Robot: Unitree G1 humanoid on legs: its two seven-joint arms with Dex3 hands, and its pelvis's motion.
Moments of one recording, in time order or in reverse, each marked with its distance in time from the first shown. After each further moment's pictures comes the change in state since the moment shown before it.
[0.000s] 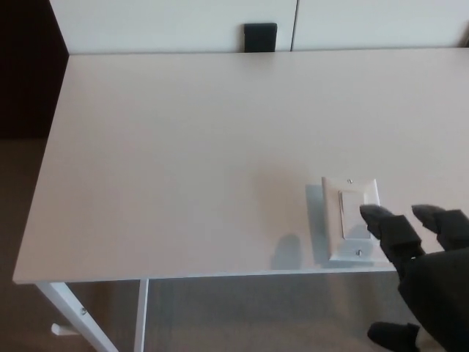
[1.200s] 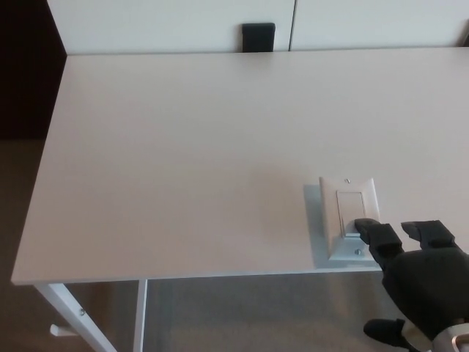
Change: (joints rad) left_arm 0.010 -0.006 0.005 -0.001 -0.002 0.000 0.000; right_arm -0.206 0.032 0.057 0.447 0.000 0.009 -0.042
